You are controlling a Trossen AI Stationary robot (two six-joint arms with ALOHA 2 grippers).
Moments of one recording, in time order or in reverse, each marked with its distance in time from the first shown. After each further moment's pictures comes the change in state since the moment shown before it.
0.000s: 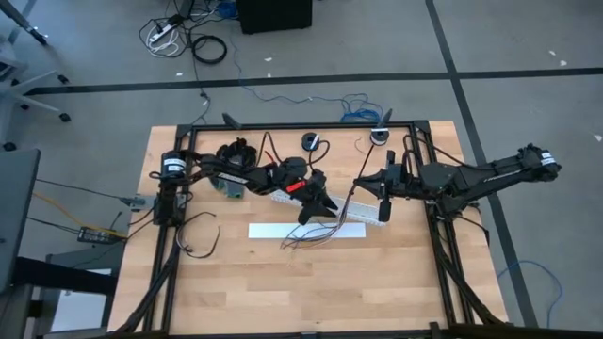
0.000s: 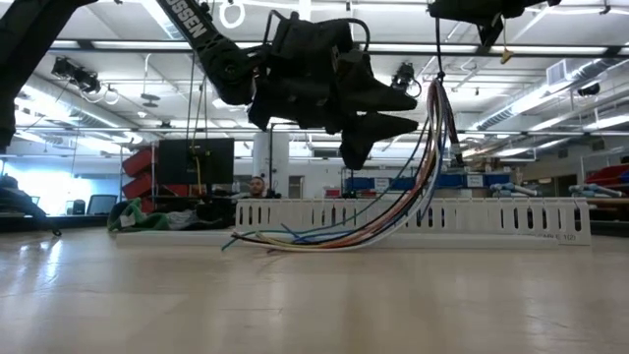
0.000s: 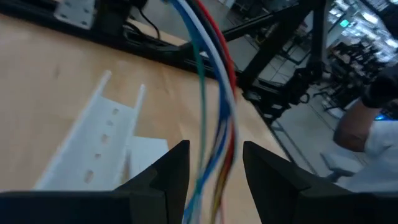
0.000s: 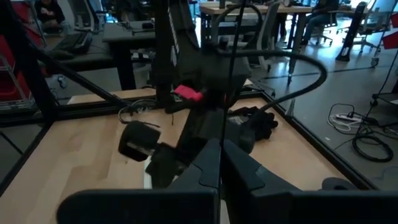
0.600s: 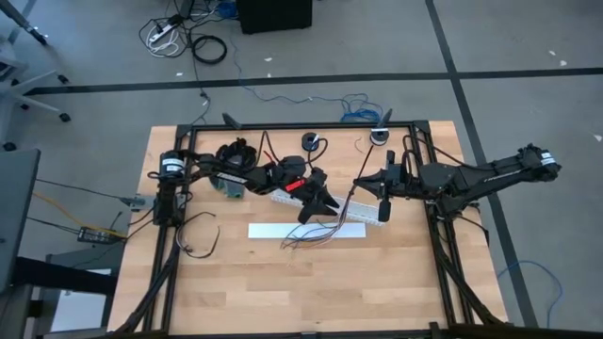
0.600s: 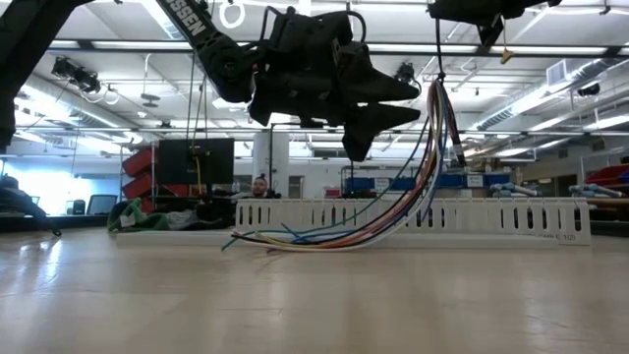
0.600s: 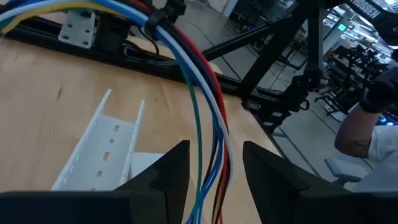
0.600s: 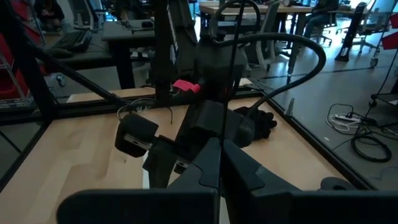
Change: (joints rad) left arm -0.002 -0.006 0.000 0.048 -0.008 -0.001; right arm 0.000 0.000 0.000 -0.002 0.000 -0.006
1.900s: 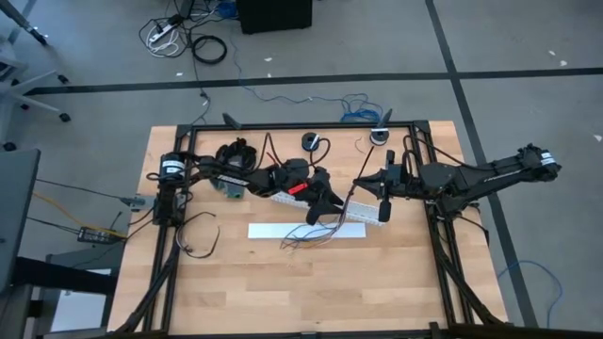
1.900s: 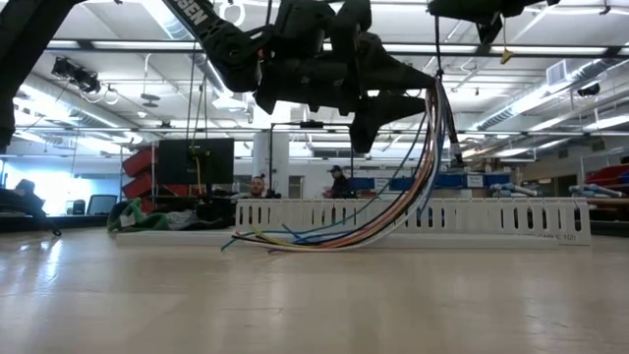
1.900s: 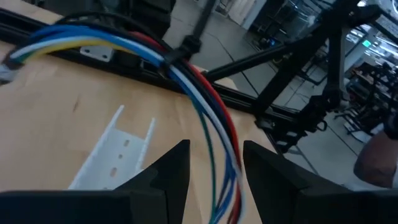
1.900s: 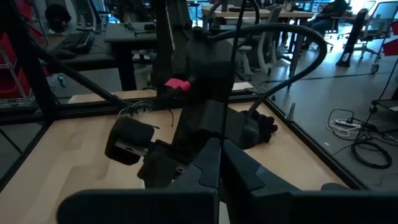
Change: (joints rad) left arm -0.037 0.002 0.054 -0.033 -0.138 -0.062; right arm 0.000 0.000 0.000 0.016 -0.008 -0.022
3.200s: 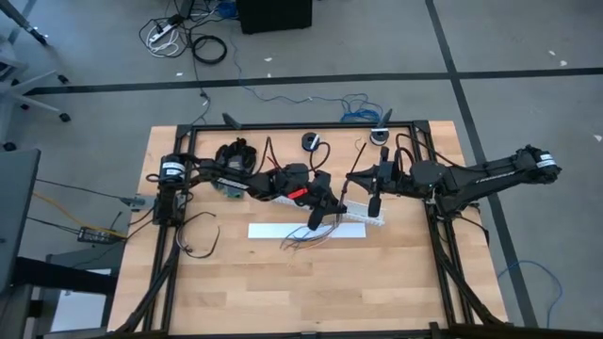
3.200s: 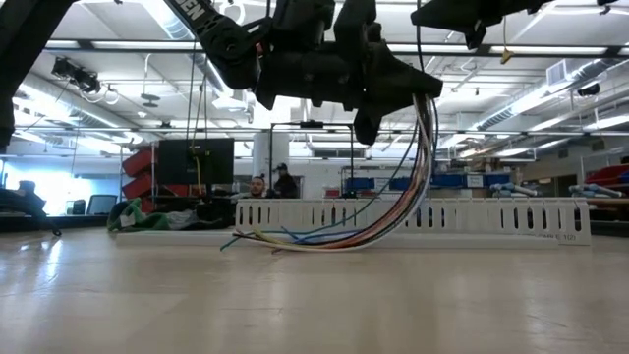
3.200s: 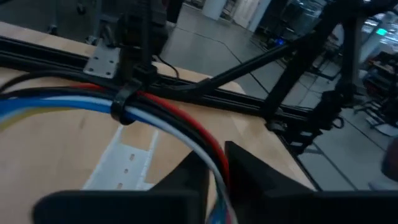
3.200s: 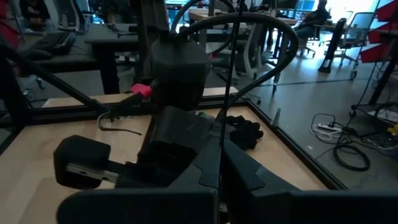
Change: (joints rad) left arm -0.031 0.000 0.000 0.031 -0.085 0.095; right arm -0.063 0.089 0.000 0.109 -0.002 -0.044
